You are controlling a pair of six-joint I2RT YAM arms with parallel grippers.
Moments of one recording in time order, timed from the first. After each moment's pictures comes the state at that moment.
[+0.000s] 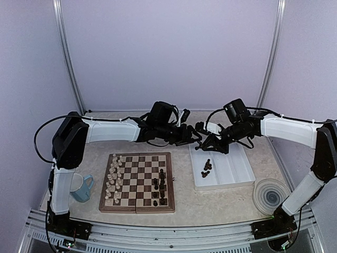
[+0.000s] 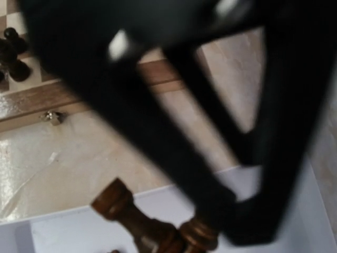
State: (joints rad) left arm -0.82 2.15 1.64 0.02 0.49 -0.65; right arm 0.53 1.57 1.15 -0.48 -0.46 -0.73
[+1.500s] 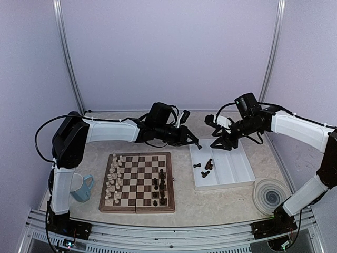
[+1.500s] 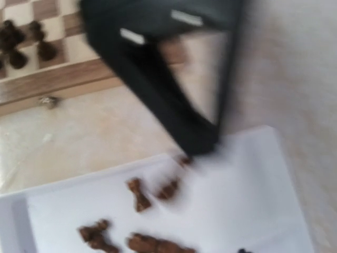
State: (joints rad) left arm -0.81 2.17 1.63 0.07 0.55 -0.64; right arm 0.49 1.50 1.17 -0.57 -0.43 -0.77
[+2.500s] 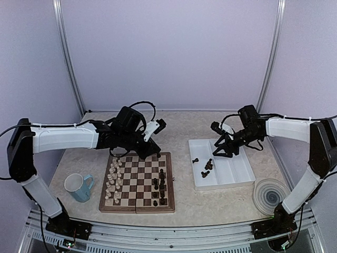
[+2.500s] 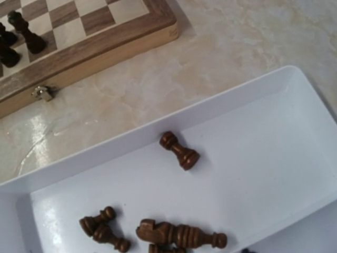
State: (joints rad) left arm -0.79 1.63 1.15 -0.25 0.15 0.12; right arm 0.31 1.61 1.06 -0.47 -0.68 -0.71
